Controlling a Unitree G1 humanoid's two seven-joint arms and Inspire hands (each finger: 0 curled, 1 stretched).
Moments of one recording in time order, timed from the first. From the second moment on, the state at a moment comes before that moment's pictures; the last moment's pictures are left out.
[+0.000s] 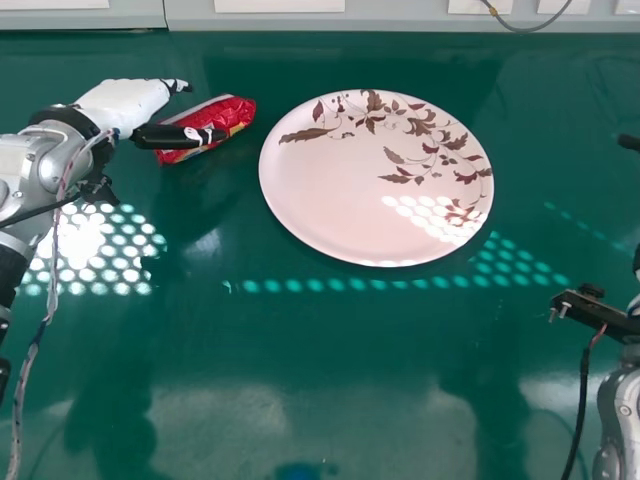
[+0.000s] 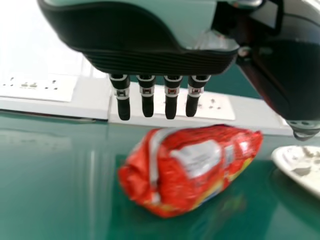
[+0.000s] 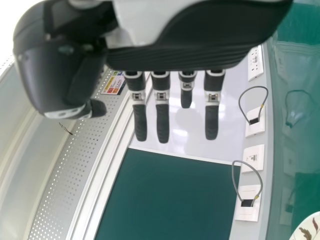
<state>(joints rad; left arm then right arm) -0.92 0.72 -0.32 0.70 0.74 -0.16 -0.28 0.02 -0.13 -0.35 -0.59 -0.06 0.13 -0.12</state>
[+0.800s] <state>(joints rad) -1.16 0.59 -0.52 1.06 0.88 -0.16 -0.23 0.02 -0.13 -0.35 -0.64 -0.08 0.17 -0.12</state>
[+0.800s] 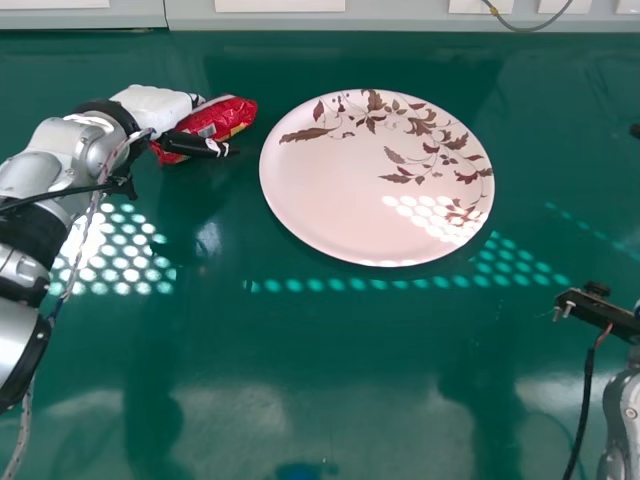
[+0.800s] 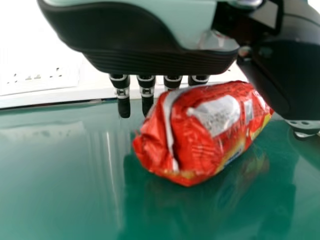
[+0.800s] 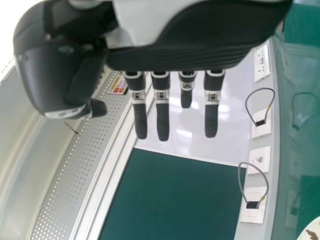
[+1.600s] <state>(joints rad) -1.31 0.51 -0.72 1.30 0.97 -0.15 -0.06 0.03 -0.11 -0.36 -0.69 -0.09 0.19 -0.14</state>
